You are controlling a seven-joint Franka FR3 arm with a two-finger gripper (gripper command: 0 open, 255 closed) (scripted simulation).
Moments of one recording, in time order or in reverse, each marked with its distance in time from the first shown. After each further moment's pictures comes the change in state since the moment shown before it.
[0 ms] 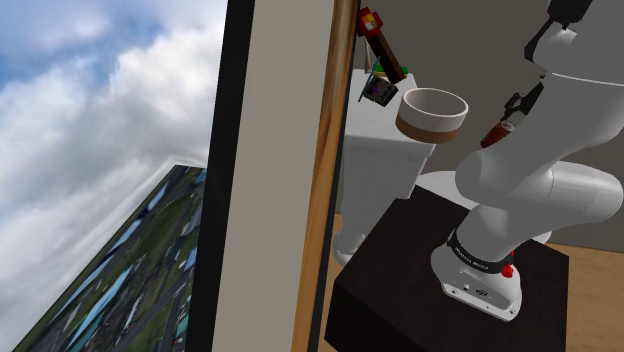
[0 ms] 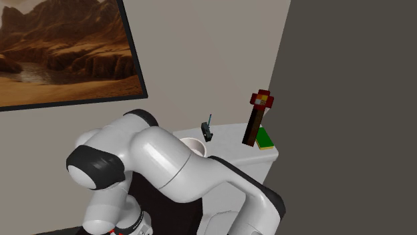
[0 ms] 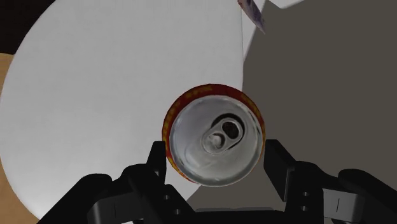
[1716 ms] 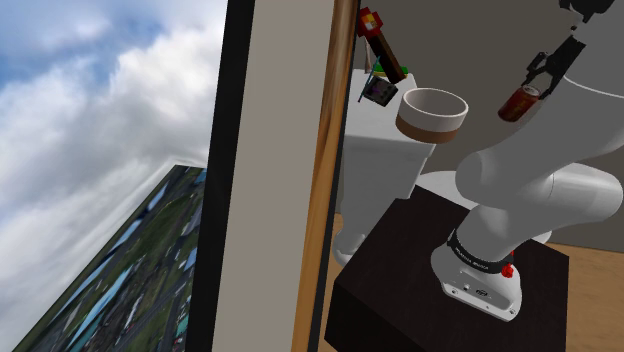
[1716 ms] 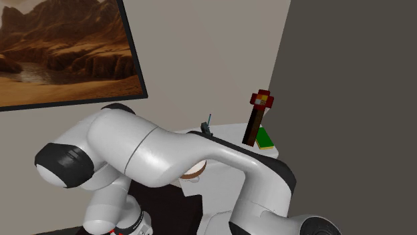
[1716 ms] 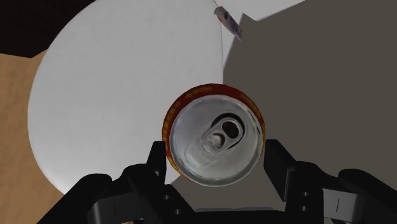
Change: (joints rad) arm 0.015 -0.160 -0.022 0.170 -0.141 -0.287 0.150
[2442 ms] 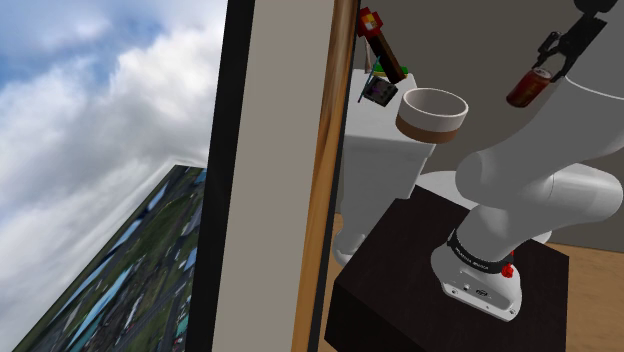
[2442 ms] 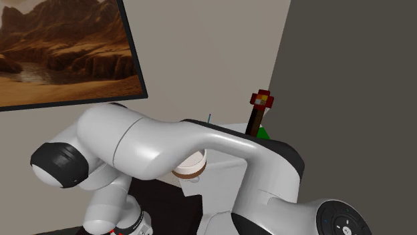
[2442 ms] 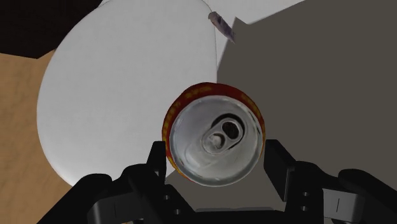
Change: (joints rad) arm -0.002 -0.020 -0.003 0.123 -0.022 -0.136 0.038
